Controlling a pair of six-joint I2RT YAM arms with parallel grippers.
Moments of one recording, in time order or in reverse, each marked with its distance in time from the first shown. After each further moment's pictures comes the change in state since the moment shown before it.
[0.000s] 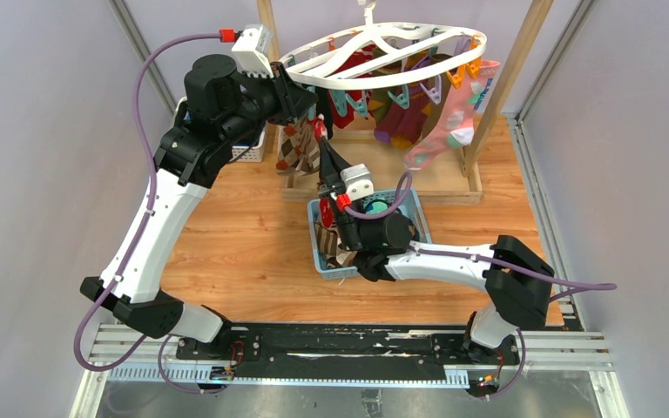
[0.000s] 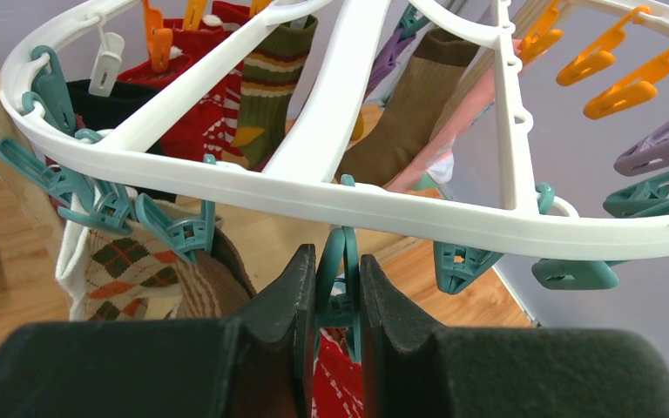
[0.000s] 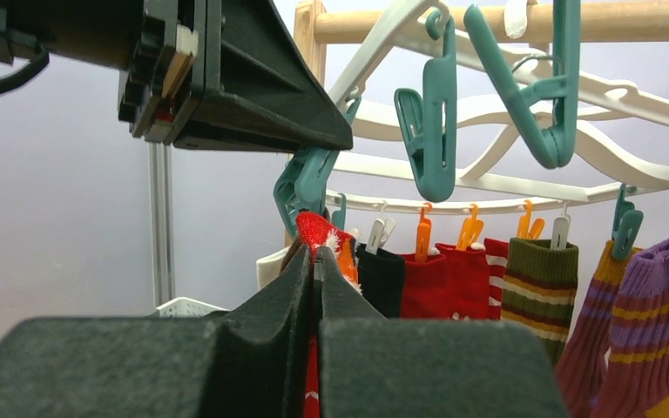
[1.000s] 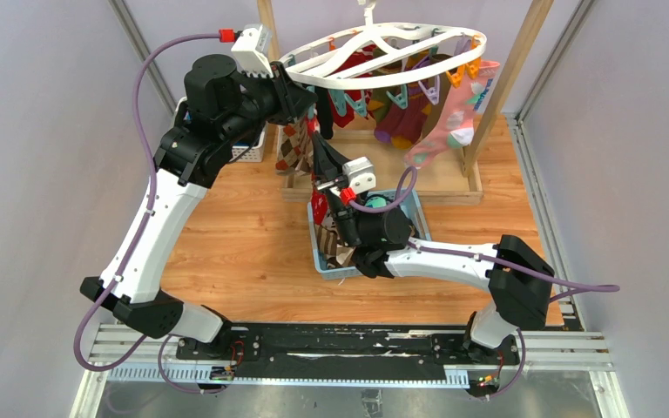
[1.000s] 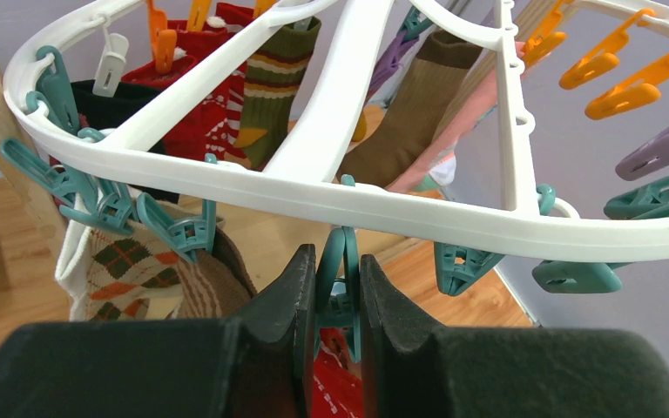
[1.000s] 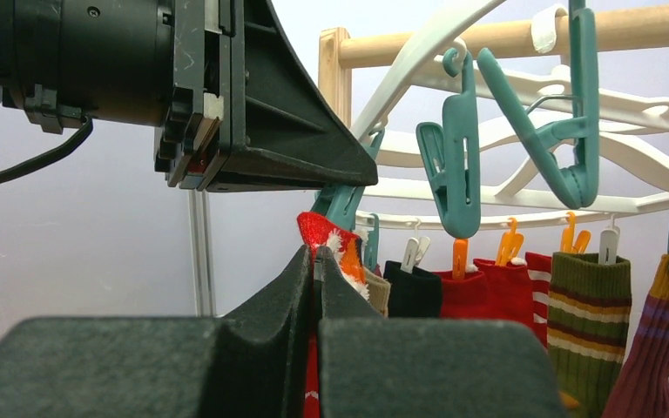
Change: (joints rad) left arm 0.000 0.000 0.000 0.000 -0.007 0.001; right arm -0.001 0.000 0.062 -0.056 -0.038 0.098
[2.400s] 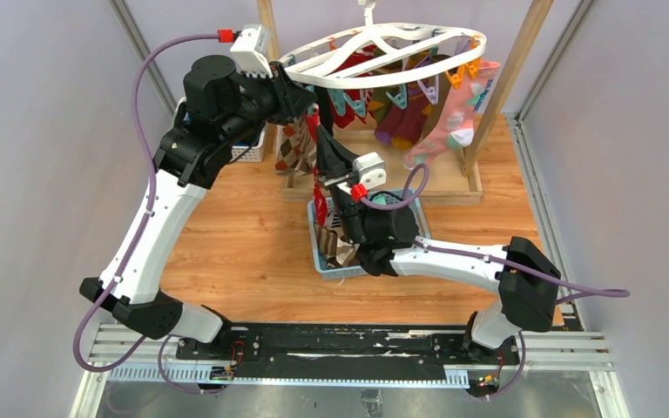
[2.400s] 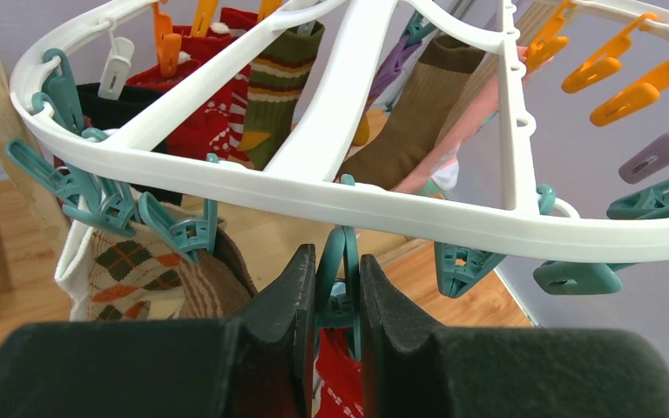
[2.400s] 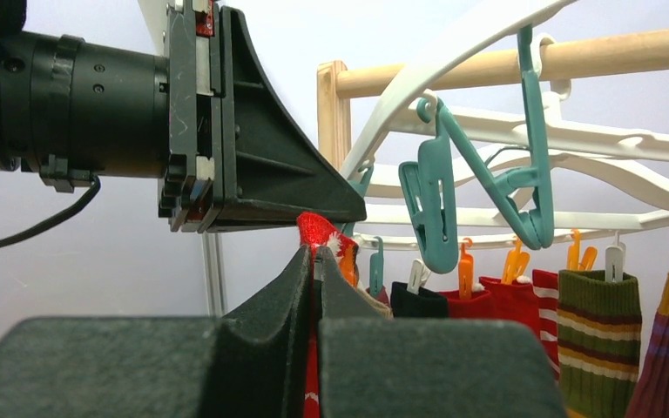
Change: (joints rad) left arm 0.000 -0.006 -0.008 0.009 -0.007 0.000; right arm -0.009 -0.038 0.010 -0.014 -0.017 0.035
